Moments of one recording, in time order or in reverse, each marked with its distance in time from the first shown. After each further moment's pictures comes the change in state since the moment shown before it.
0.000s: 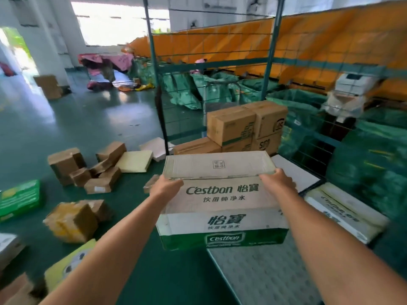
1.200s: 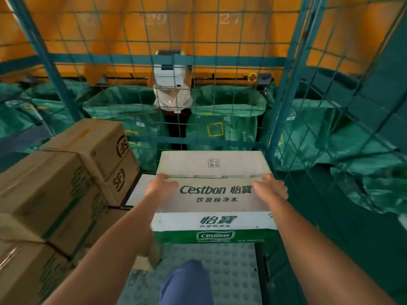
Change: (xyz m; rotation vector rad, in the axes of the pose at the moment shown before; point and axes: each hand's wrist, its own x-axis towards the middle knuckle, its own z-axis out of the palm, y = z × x) left_hand 0.199 0.336 0.473 0.375 -0.762 0.441; right_hand 0.303 0.192 -0.165 0.056 0.461 0.740
